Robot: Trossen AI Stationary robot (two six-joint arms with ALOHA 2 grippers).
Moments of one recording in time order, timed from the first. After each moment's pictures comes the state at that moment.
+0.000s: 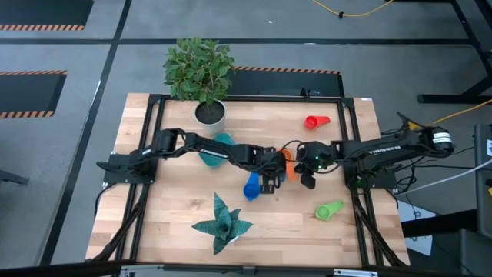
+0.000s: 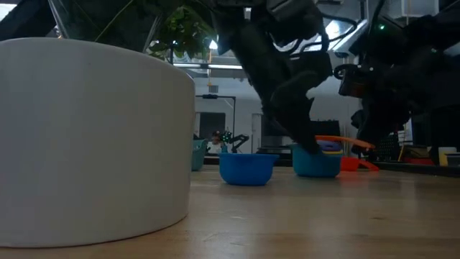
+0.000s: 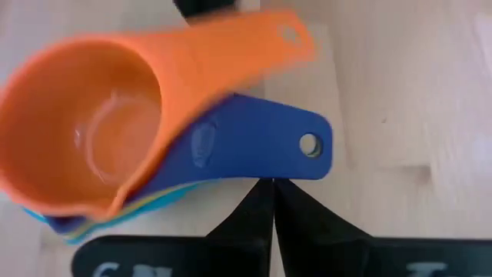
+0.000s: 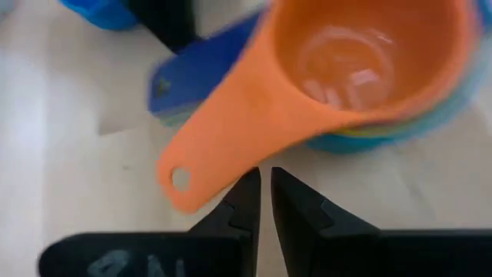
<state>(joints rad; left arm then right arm) -0.03 2.25 1.75 -0.44 -0.03 0.03 -0.05 1.12 0.38 -0.16 -0.10 0.26</state>
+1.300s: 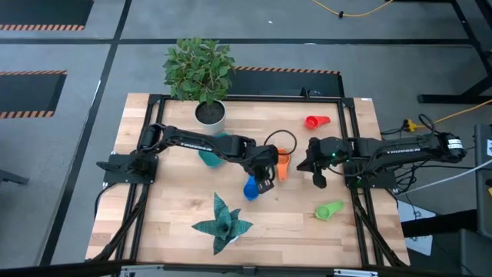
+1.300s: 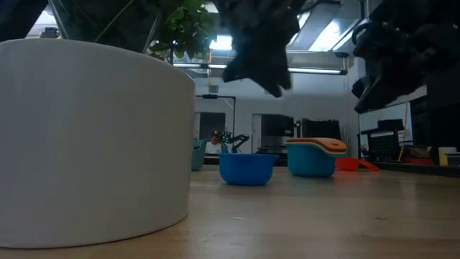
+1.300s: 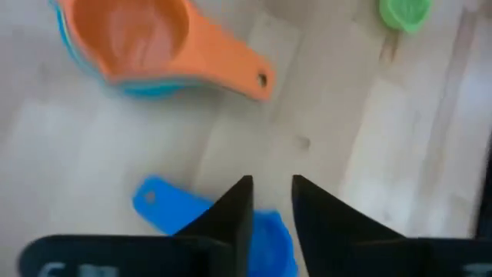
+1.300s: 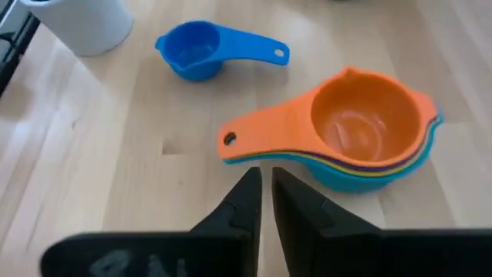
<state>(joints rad) -0.05 2.05 1.79 -0.76 0.06 -0.52 -0.03 0.83 0.40 -0.27 -0.12 0.10</state>
